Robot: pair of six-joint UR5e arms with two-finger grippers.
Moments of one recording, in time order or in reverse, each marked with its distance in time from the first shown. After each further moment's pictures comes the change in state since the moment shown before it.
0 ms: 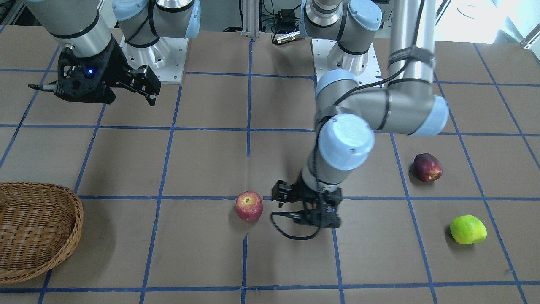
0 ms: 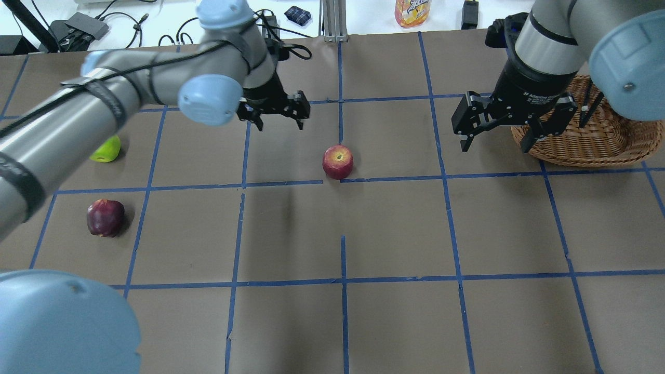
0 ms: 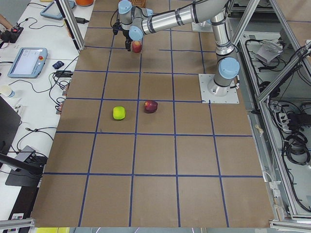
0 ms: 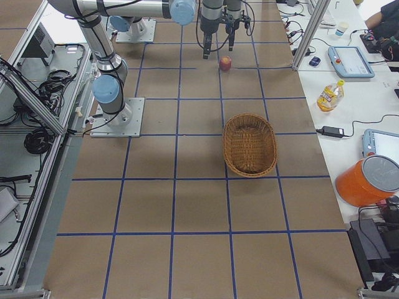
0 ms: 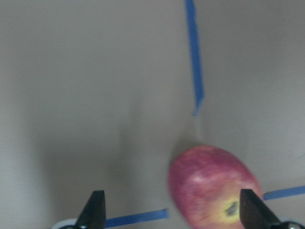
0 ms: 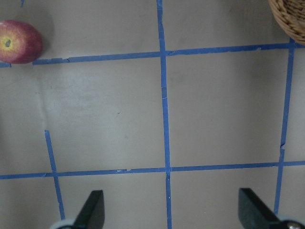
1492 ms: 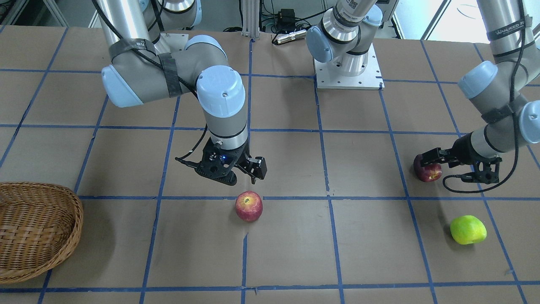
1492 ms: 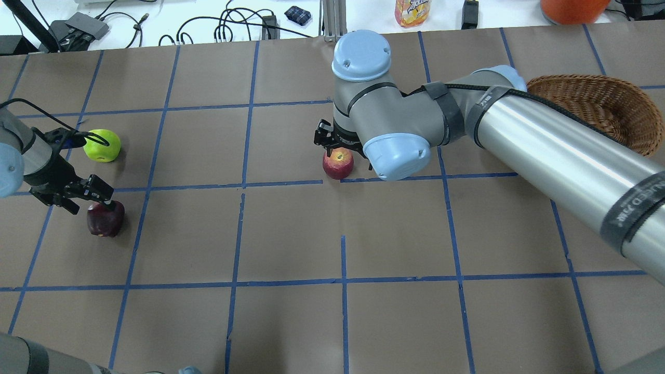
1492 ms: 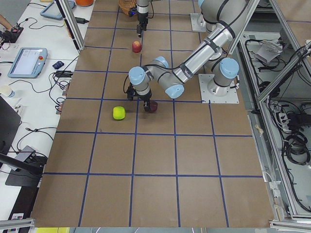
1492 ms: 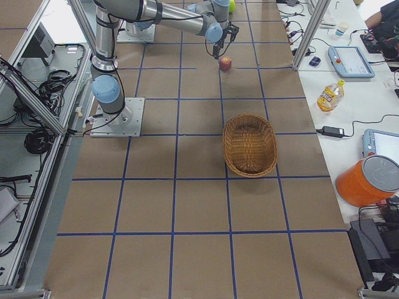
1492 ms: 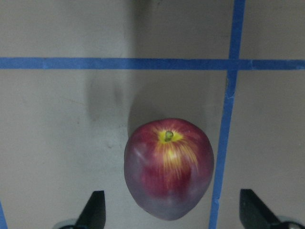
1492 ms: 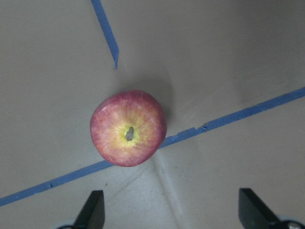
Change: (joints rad) left arm 0.670 0.109 -0.411 0.147 0.133 0.586; right arm 0.381 0.408 0.008 -0.612 -0.001 0.691
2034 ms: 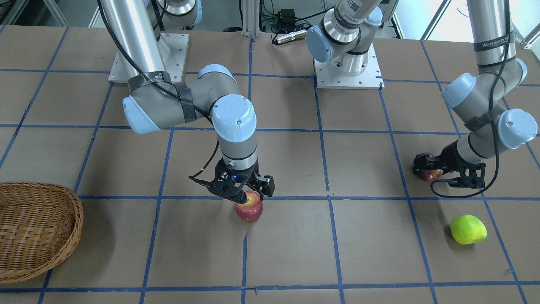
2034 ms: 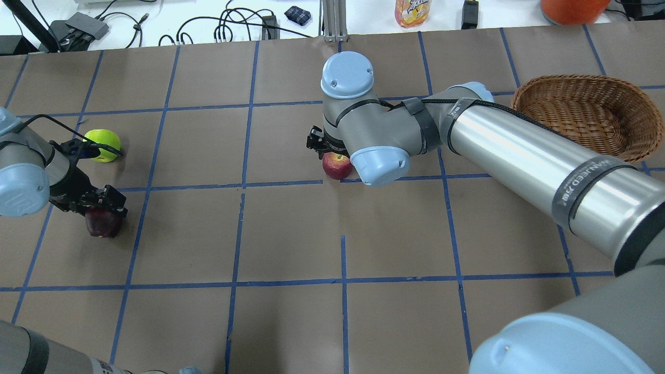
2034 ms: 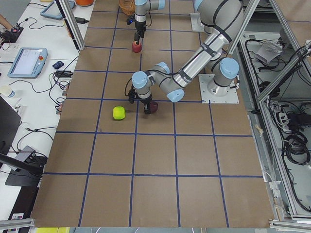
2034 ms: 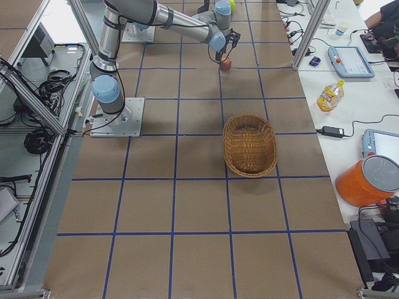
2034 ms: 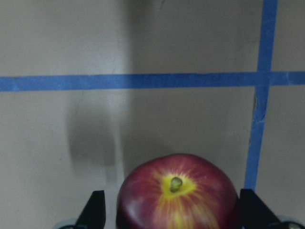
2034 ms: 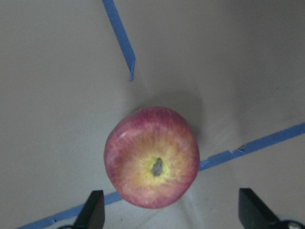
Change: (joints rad) left arm -0.004 -0.031 -0.054 0.111 -0.005 0.029; right arm 0.012 0.111 -0.024 -0.110 -0.001 0.043
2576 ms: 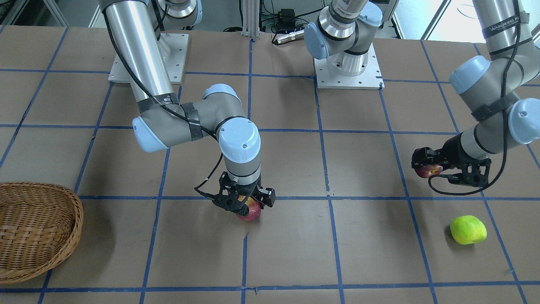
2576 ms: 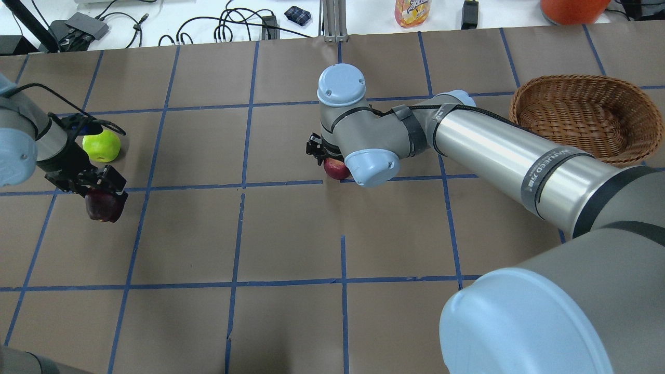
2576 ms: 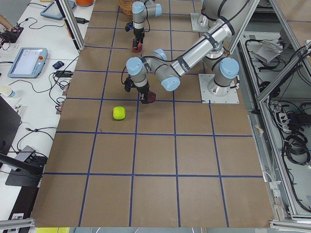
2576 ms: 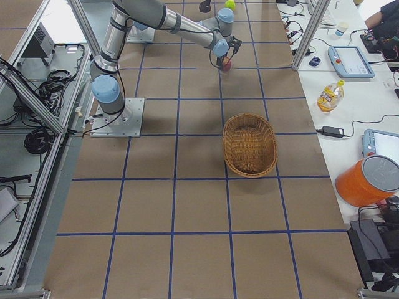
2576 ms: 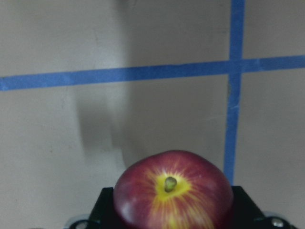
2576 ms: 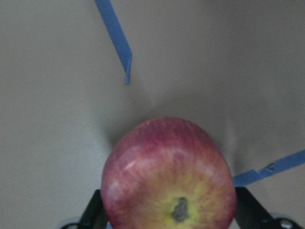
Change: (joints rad) left arm -0.128 0.077 0.135 -0.254 -0.015 -0.069; right arm 0.002 0.079 -0.026 -0.011 0.003 0.014
